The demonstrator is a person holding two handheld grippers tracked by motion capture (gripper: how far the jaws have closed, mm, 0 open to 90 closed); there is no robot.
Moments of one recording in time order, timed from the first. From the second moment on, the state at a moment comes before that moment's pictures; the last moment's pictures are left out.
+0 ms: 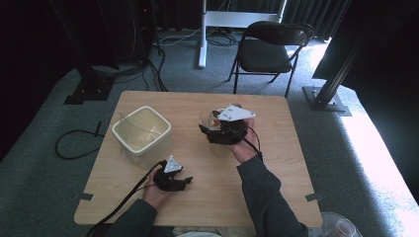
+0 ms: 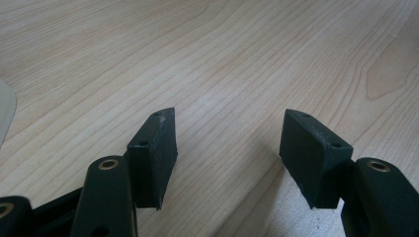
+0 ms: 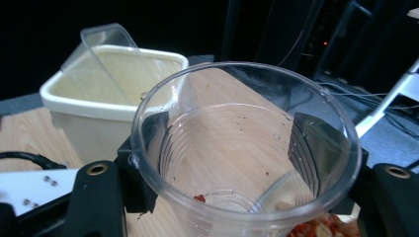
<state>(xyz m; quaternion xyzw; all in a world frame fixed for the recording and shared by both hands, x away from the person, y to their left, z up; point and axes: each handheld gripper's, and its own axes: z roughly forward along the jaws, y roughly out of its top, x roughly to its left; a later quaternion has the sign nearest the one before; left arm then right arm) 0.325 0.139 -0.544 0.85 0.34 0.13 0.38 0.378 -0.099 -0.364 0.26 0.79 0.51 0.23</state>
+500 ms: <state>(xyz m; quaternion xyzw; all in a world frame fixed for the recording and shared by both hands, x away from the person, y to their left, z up) 0.325 0.139 -0.544 0.85 0.34 0.13 0.38 0.398 -0.080 -0.368 0.27 0.78 0.53 0.17</state>
